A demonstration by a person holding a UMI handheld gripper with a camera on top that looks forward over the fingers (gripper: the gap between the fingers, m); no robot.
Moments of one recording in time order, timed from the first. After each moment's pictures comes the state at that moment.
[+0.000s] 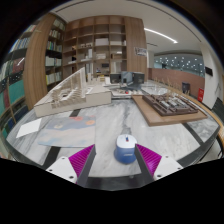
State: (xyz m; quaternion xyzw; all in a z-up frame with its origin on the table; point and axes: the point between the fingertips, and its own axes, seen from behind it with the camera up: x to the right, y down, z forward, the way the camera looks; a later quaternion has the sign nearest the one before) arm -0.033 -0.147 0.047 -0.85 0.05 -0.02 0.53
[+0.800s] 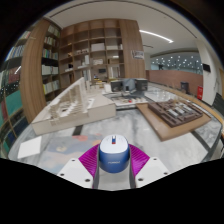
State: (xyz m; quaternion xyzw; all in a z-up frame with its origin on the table) arm -0.018 -0.045 0.072 -0.83 0.07 -0.01 0.55
